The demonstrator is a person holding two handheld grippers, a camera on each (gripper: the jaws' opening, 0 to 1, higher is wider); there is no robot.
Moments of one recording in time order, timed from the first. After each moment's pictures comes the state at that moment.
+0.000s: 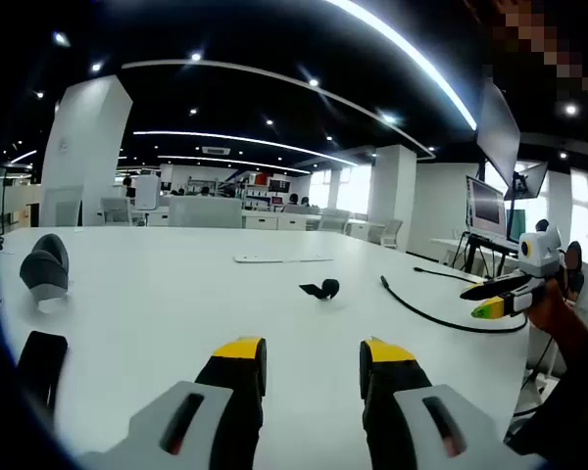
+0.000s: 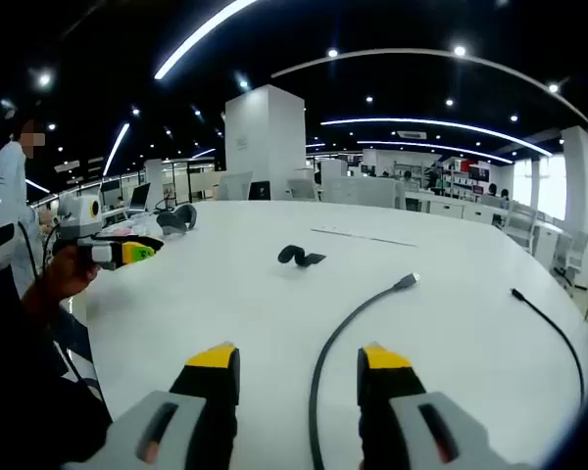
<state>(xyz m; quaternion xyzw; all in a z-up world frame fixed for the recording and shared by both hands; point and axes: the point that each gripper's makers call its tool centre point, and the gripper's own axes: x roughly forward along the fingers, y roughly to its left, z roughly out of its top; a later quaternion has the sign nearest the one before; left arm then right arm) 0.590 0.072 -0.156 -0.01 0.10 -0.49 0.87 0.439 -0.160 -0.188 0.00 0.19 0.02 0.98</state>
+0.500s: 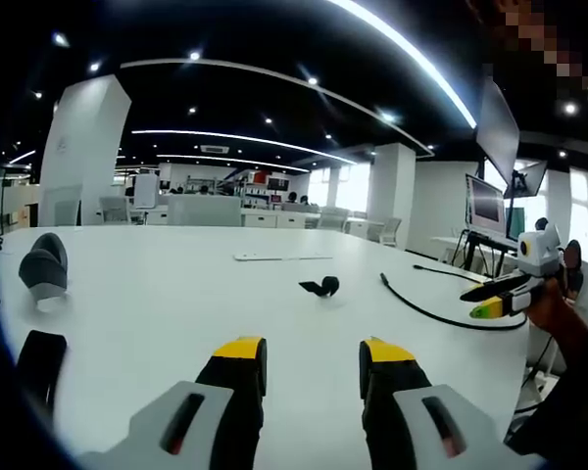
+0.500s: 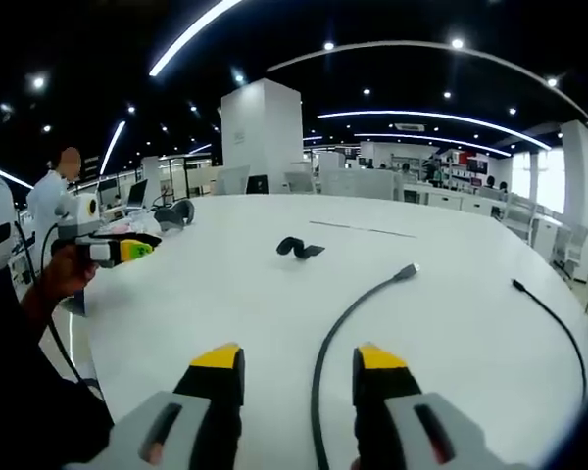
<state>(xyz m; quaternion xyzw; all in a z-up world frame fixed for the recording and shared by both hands) 0.590 0.070 -0.159 -0.01 0.10 -0.49 0.86 0.438 -0.161 -0.192 0.02 0.20 0.01 0.98</state>
